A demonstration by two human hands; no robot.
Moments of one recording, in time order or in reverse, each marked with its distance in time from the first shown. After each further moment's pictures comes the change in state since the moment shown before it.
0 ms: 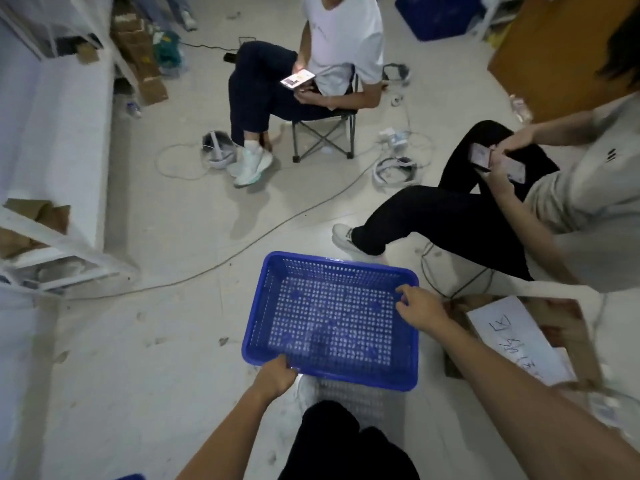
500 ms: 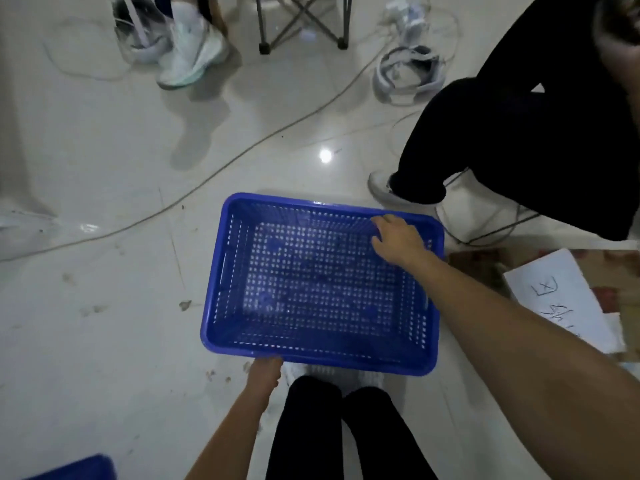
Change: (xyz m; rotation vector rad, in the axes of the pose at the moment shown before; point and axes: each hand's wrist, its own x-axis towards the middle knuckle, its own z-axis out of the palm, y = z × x) left_hand 0.222 -0.086 0.089 -0.721 -0.089 -0.545; right_hand 0.242 0.013 0.125 -0.217 -0.099 -0.036
